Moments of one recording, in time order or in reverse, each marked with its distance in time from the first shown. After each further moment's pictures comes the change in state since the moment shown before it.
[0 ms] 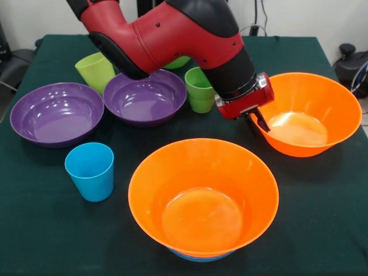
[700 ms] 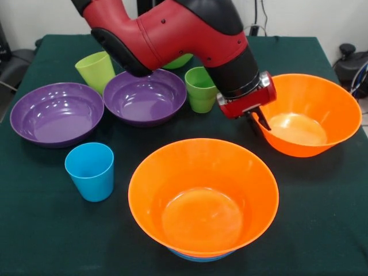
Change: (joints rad) arm 0.036 -0.038 -0.022 0.000 -0.002 0.000 0.000
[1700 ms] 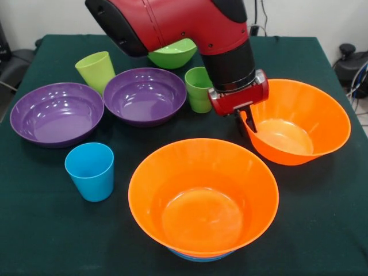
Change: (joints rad) arm 0.080 -0.129 -0.098 -0.001 -0.018 -0.040 0.000
